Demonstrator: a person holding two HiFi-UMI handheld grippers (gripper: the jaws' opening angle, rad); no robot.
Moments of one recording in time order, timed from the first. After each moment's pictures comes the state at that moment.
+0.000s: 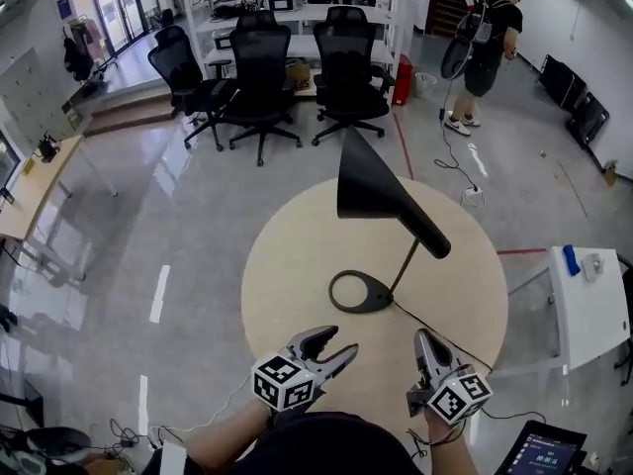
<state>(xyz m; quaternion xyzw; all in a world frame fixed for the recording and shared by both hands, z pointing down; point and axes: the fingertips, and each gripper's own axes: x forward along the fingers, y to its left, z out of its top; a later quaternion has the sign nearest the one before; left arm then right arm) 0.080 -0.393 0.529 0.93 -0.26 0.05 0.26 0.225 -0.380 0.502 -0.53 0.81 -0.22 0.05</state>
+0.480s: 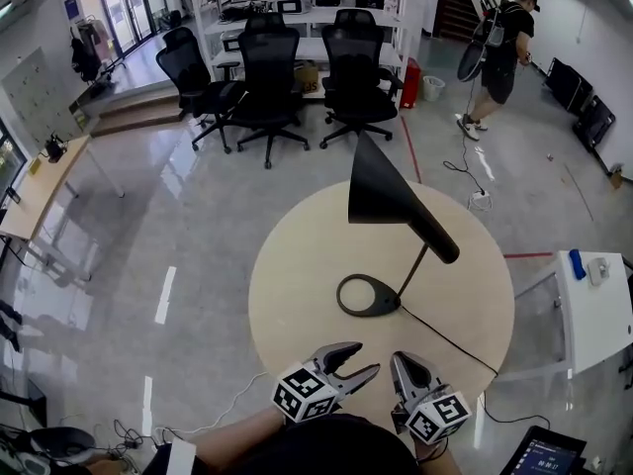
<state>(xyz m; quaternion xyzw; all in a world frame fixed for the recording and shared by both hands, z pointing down) 0.105 -0.361 0.538 0.94 -0.20 0.08 0.25 0.152 -0.354 0.521 -0.49 0.85 -0.21 0.00</state>
